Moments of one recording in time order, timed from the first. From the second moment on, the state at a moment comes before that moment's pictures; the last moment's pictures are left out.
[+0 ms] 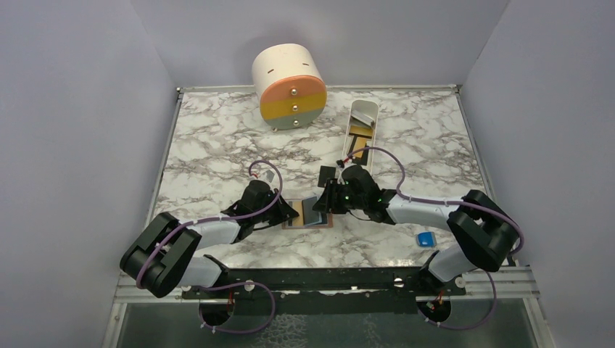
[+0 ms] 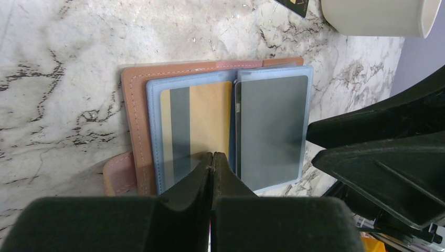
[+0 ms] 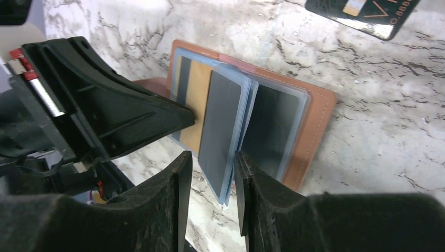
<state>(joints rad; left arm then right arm) -0.58 1.32 0.30 0.35 0.24 -0.94 0.81 1.51 0.66 0.18 -0.16 0.79</state>
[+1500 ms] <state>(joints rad) -0.58 1.32 0.30 0.35 0.24 -0.95 0.82 1.54 0.67 0.28 -0.28 0.83</state>
